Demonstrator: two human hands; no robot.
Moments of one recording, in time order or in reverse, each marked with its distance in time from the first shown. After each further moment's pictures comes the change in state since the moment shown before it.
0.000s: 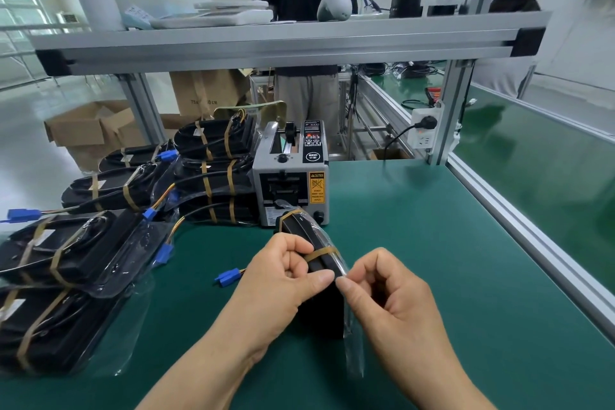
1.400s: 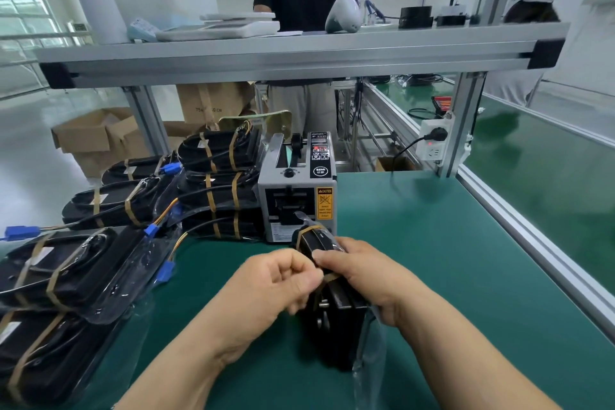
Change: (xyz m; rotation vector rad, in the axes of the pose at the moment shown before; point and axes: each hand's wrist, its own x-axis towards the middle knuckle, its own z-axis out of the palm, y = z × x) left_hand 0.020 0.015 -0.031 0.048 -0.209 -0.017; right_hand 0.096 0.011 0.024 0.151 -0.417 0.567
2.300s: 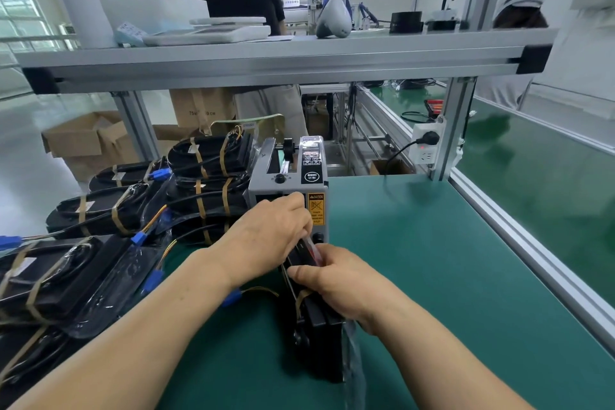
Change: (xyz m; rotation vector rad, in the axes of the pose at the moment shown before) left_hand 0.081 0.028 -0.021 1.421 -0.041 0.551; right_hand 0.005 -0.002 0.012 -0.245 0.042 -0.061
